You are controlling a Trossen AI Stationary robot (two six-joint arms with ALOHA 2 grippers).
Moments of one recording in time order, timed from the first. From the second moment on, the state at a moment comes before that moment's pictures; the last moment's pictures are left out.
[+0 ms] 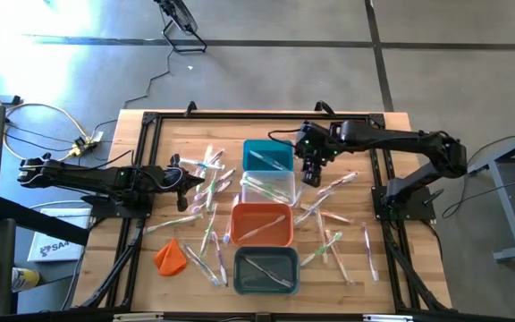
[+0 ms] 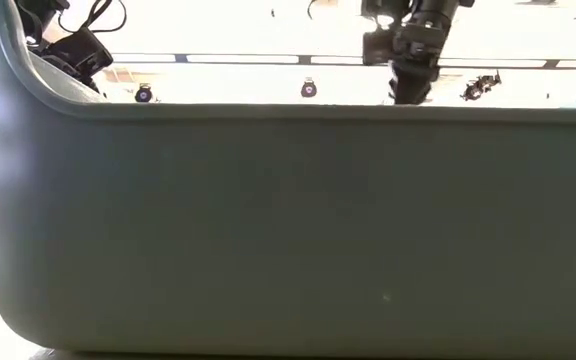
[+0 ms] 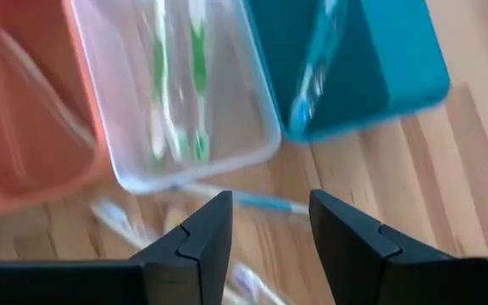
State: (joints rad) left arm -0.05 0.47 0.21 -0.12 -0.33 -0.06; right arm -0.27 1.46 1.25 -0.96 -0.06 0.03
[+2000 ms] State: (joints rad) left arm -0.05 0.47 0.21 -0.13 -0.33 -0.09; right arm -0.22 1.63 0.92 -0.61 0.02 -0.46
